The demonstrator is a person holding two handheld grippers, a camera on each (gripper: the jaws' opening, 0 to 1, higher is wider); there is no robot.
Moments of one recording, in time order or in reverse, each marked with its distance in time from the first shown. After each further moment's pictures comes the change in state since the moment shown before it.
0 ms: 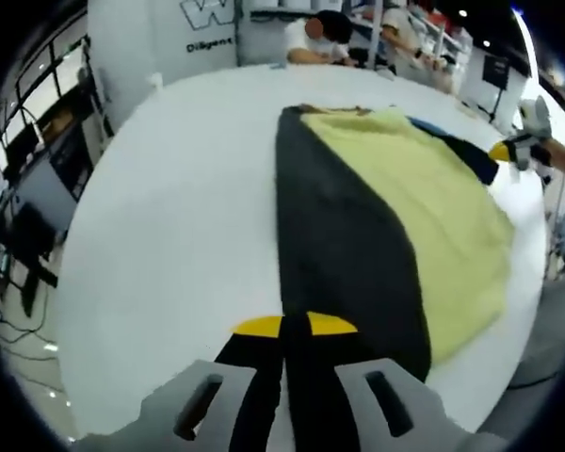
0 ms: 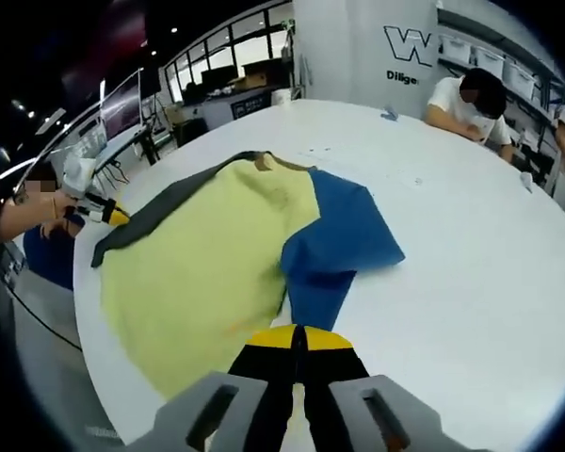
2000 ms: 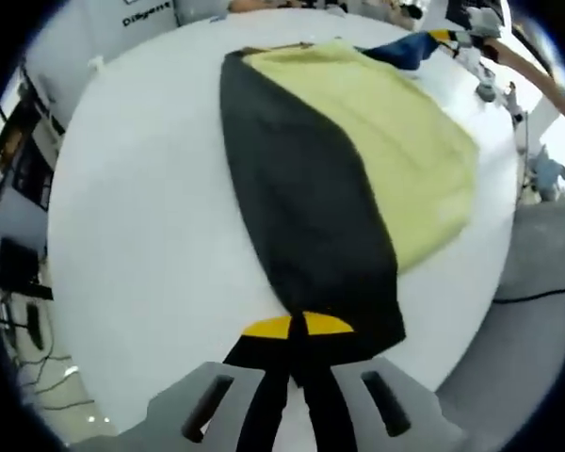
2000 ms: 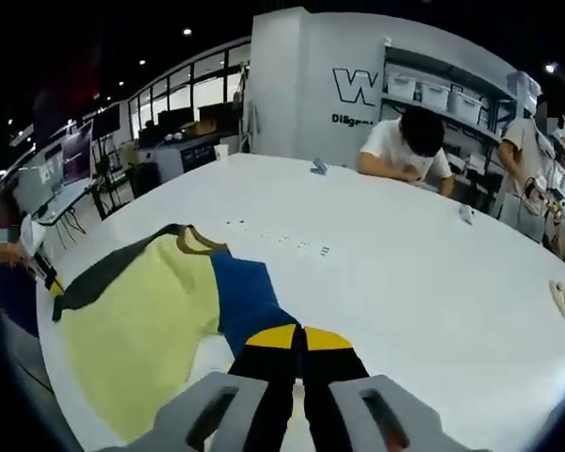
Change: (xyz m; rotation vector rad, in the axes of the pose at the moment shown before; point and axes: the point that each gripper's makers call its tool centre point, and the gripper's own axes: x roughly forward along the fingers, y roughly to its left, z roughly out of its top) left arm -0.035 -0.015 -0.051 0.169 0.292 -0.143; right arm -0.058 -0.126 0.086 0.059 -0.232 -0.283
